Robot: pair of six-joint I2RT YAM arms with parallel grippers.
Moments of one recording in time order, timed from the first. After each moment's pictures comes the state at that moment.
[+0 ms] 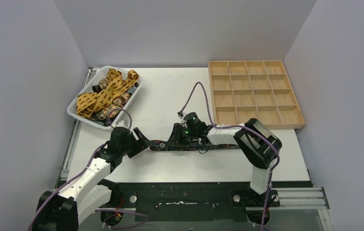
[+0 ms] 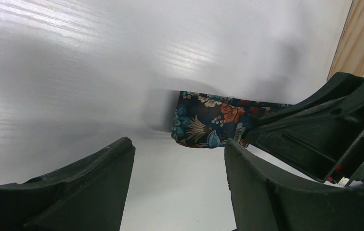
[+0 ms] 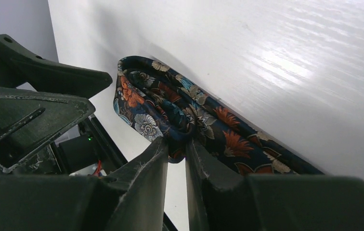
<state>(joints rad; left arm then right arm) -0.34 0.92 0.36 -0.18 0.09 -0.86 0.79 1.85 0.93 0.20 -0.44 0.87</state>
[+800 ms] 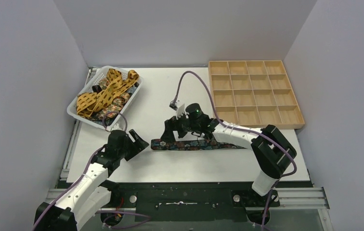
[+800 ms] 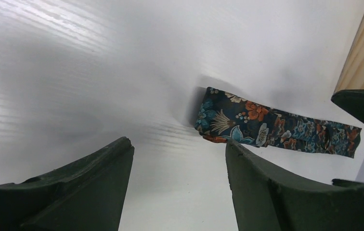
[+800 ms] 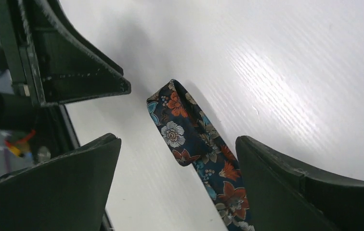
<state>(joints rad) -0.32 0.82 0.32 -0.24 0.04 -0.90 0.78 1.69 0.99 0.14 -0.43 0.37</state>
